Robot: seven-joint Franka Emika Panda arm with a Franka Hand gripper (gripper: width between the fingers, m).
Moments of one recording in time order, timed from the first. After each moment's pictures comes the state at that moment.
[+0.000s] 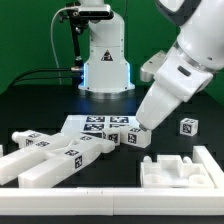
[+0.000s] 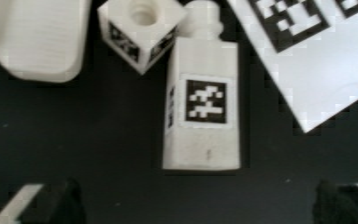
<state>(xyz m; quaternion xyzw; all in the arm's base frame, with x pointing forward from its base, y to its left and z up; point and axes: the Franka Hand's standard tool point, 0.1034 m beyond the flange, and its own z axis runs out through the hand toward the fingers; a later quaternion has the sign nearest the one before) 0.470 0.076 0.059 0.82 0.49 -0.30 0.05</state>
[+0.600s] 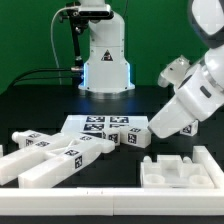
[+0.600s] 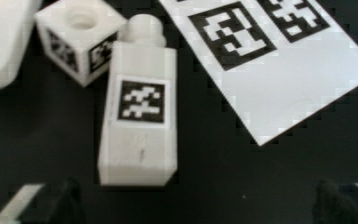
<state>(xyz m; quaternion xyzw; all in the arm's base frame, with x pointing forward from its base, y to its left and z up) 0.447 0.085 0.043 0.80 0.44 -0.40 0.06</state>
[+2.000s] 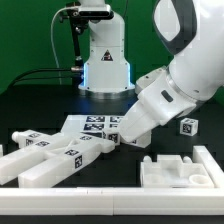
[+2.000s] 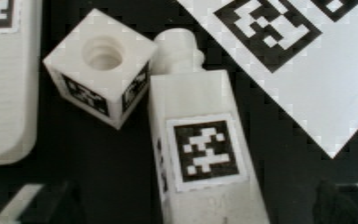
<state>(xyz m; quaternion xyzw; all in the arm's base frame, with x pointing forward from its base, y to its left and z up) 0.457 0.059 0.025 0.86 0.36 -0.35 0.08</state>
